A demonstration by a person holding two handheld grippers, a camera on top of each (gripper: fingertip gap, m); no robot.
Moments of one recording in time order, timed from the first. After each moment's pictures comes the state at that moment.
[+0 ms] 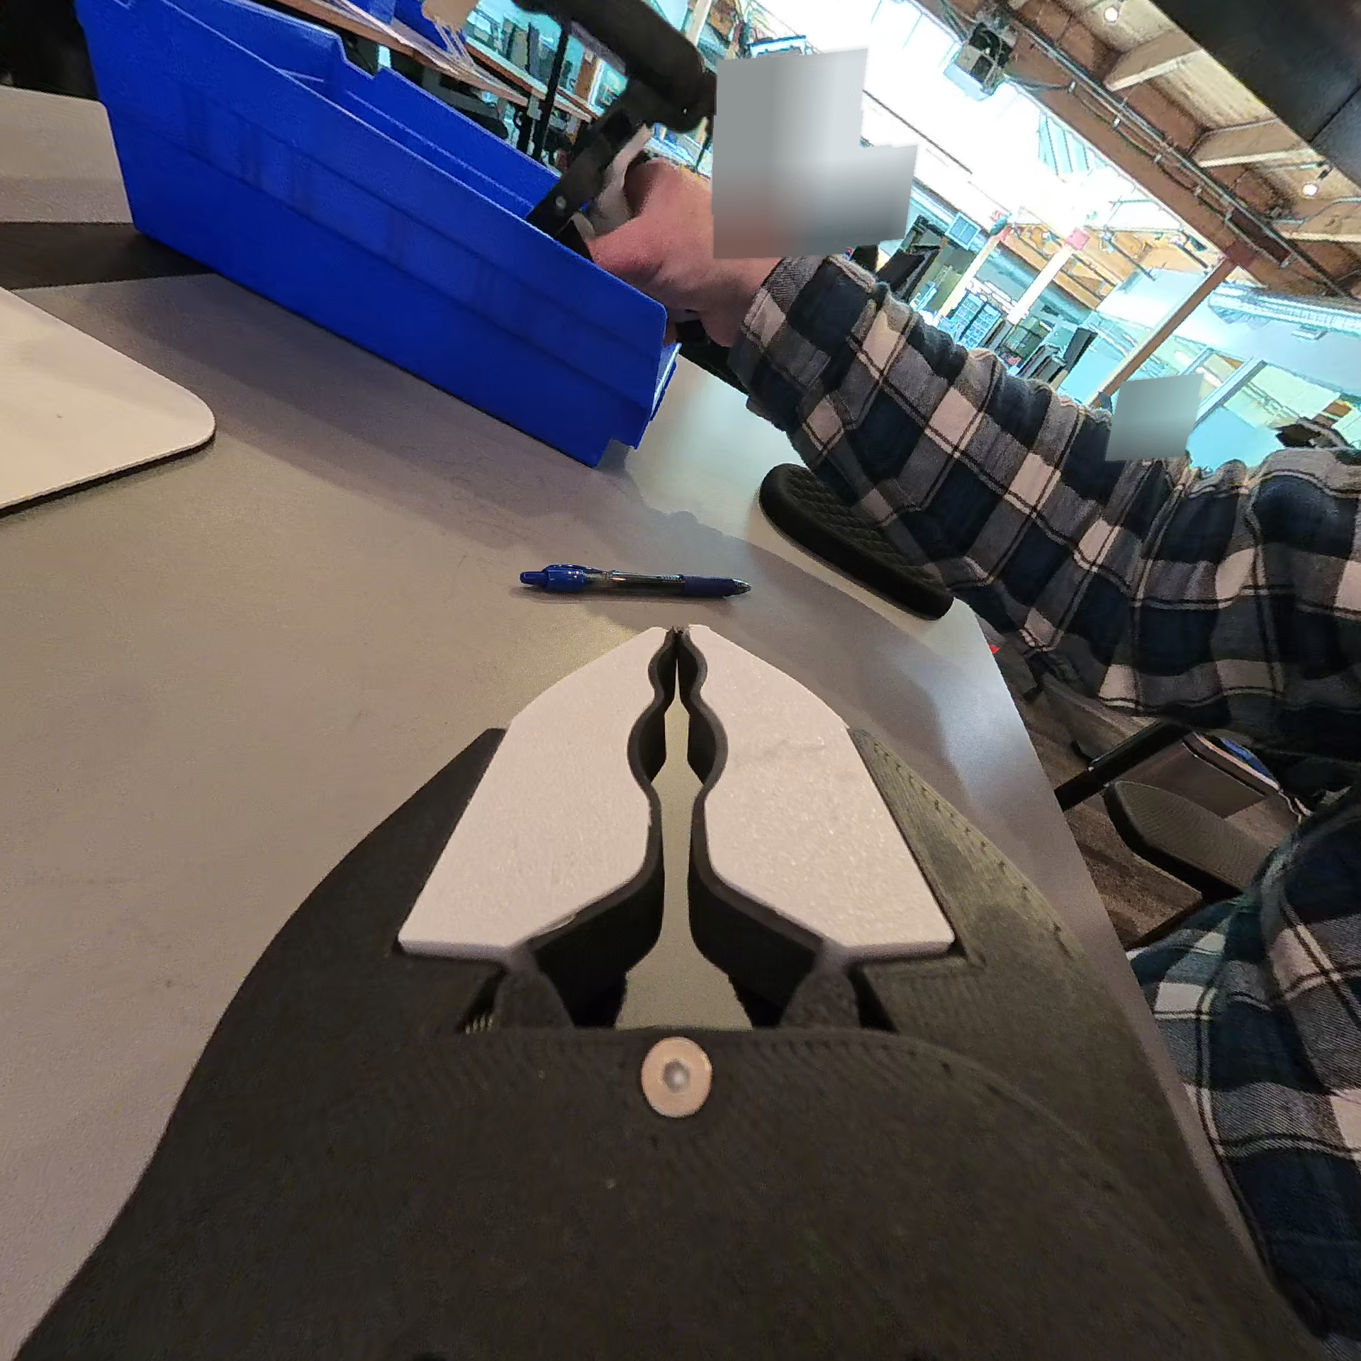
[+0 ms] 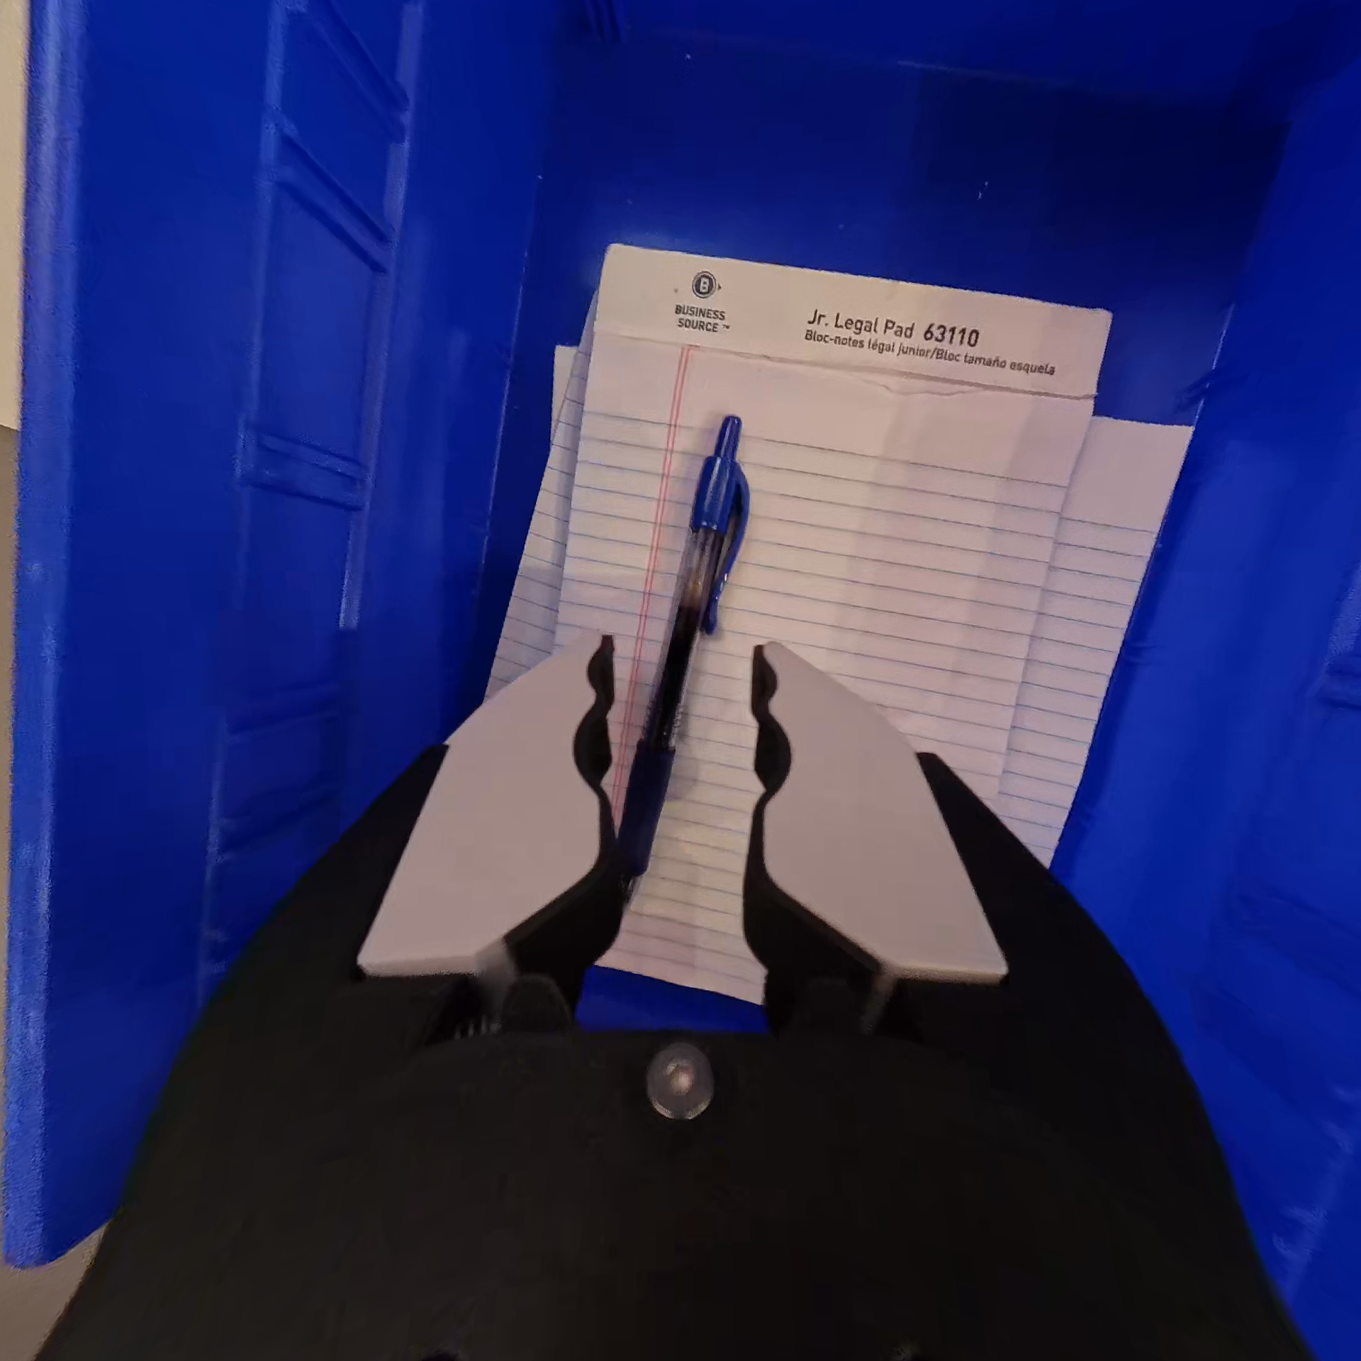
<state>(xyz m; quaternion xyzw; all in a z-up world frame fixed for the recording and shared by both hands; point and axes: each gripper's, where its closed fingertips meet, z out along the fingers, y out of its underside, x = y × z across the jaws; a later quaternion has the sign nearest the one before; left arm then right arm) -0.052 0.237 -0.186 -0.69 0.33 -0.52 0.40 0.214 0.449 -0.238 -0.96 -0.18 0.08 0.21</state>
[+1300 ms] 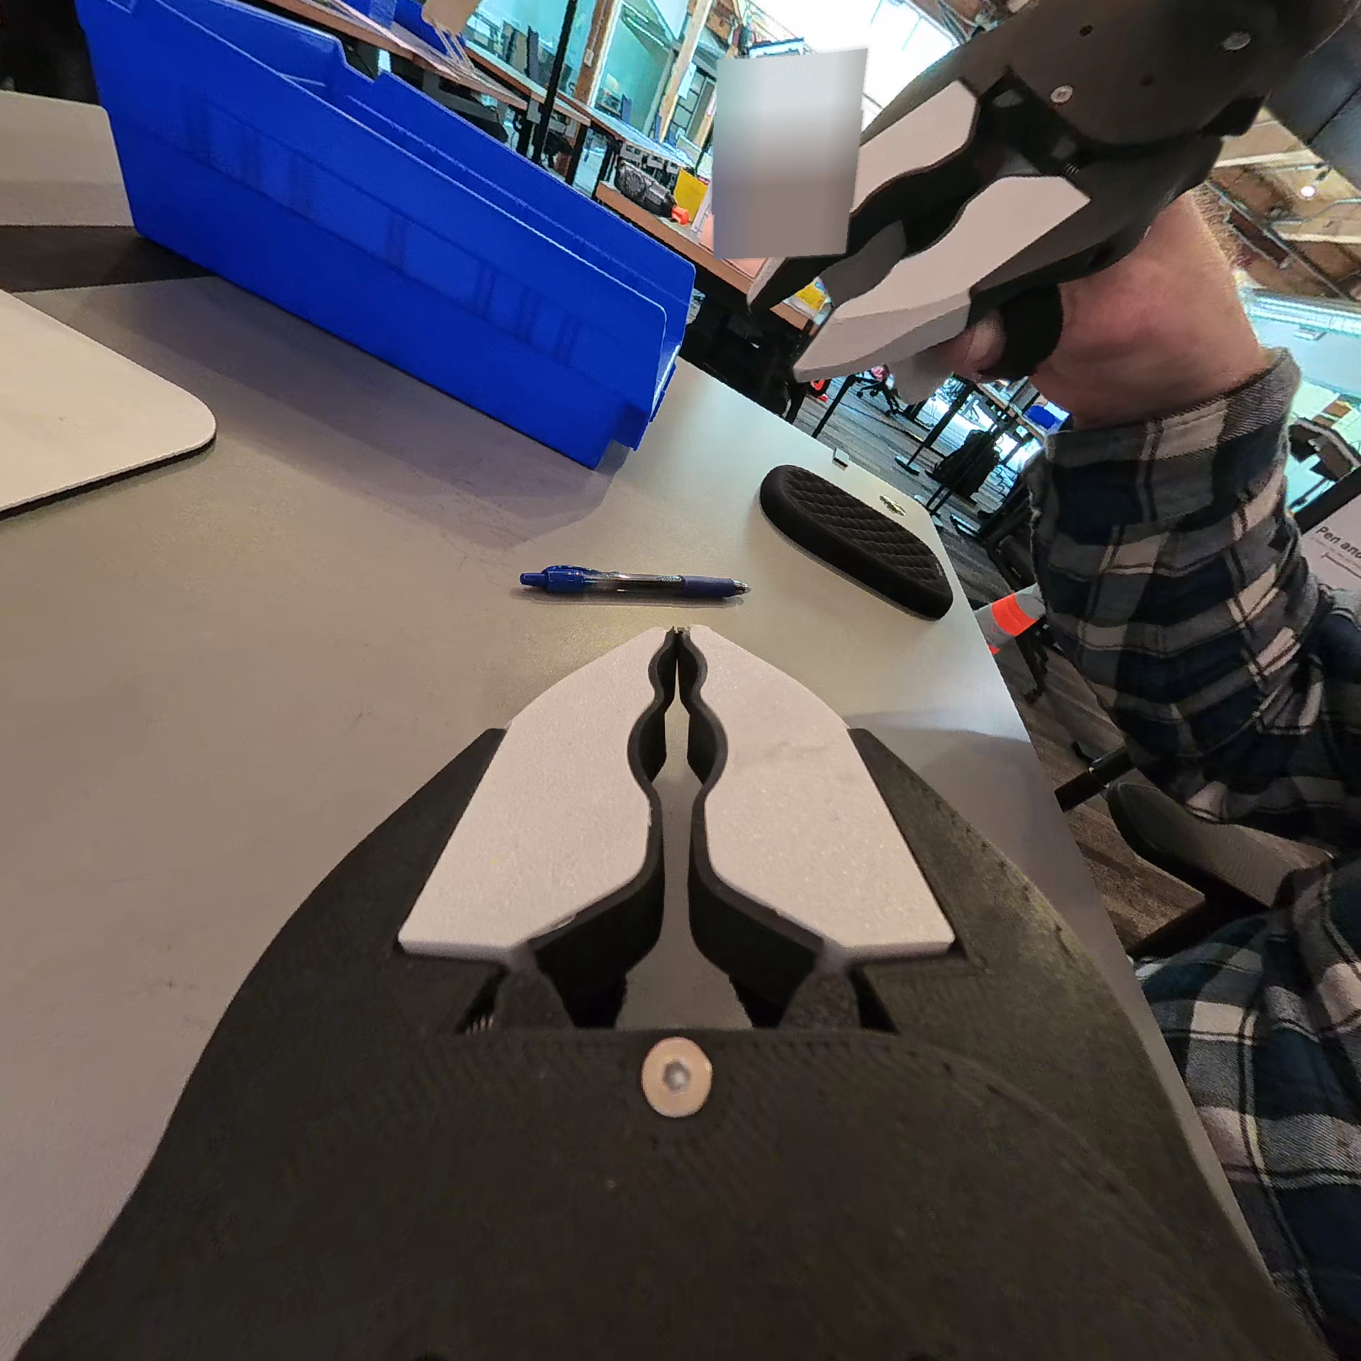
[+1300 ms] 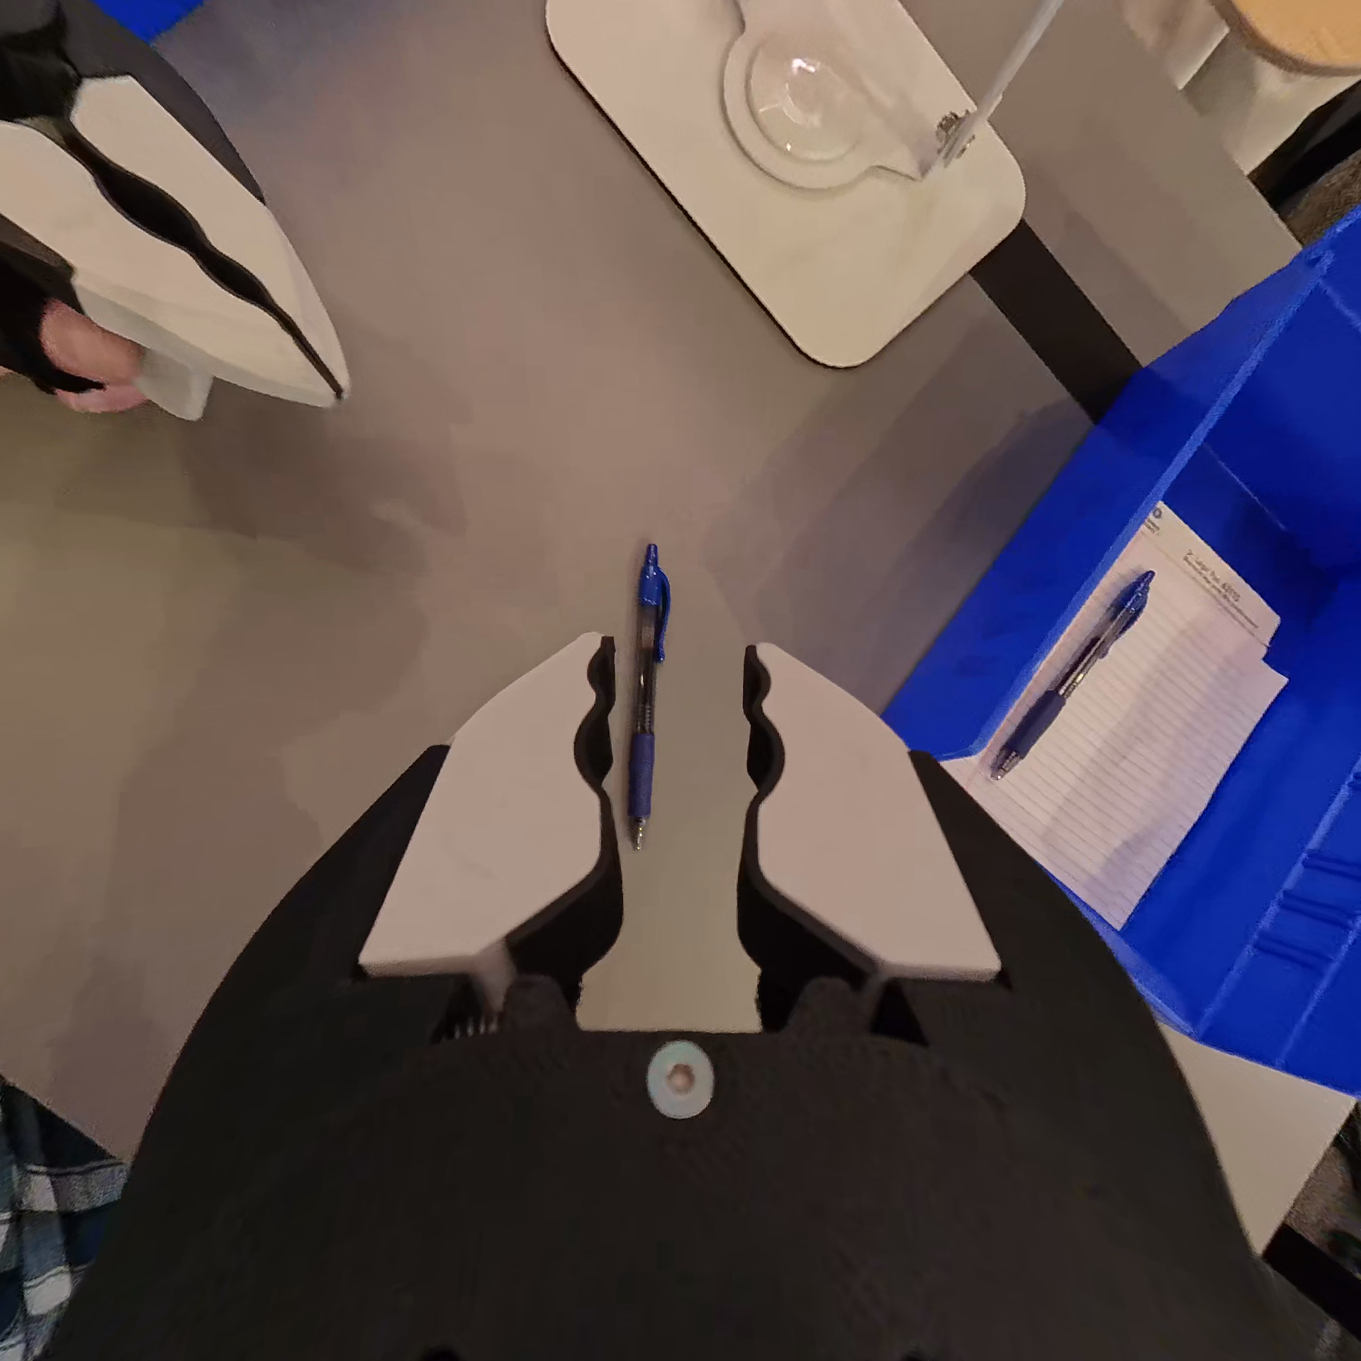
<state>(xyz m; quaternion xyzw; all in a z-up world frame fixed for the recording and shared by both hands) -0.051 0.238 -0.185 -0.68 0.33 -0.52 0.40 0.065 0.263 -0.137 -0.85 -0.43 0.05 0.30</state>
